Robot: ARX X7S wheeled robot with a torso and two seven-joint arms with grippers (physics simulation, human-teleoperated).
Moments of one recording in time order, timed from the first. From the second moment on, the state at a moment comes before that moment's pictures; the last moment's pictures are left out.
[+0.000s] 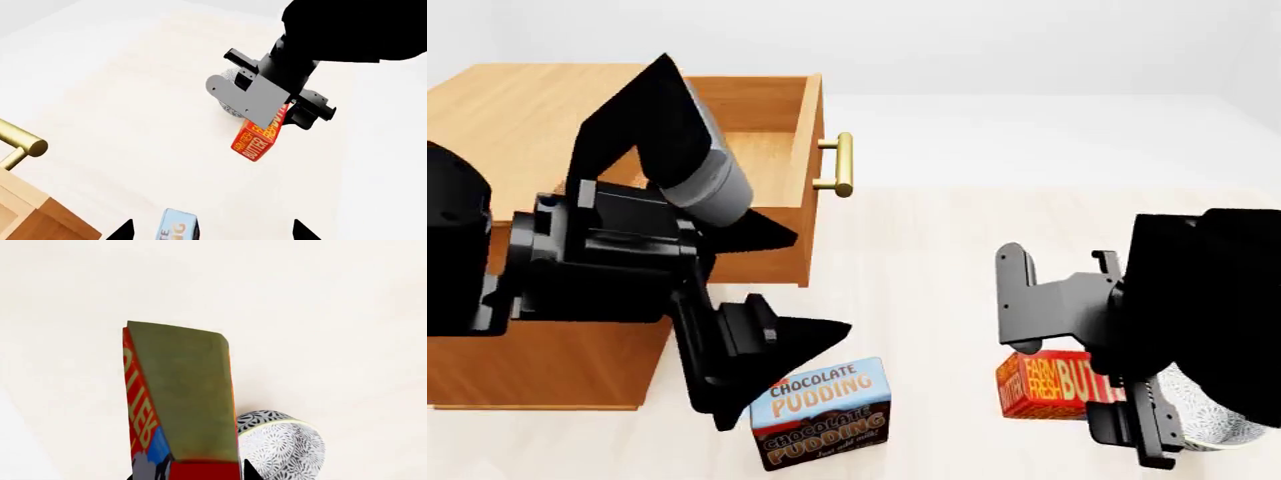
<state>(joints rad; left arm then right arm) -1.75 -0.89 1.06 0.30 -1.89 -1.09 0.03 1.91 0.75 -1.92 -0.36 0.54 1.28 -0.94</state>
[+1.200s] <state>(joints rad) -1.62 -0.78 1.11 0.43 -1.48 -1.01 0.40 1.95 0.62 -1.63 -0.51 0.71 1.43 -0.88</state>
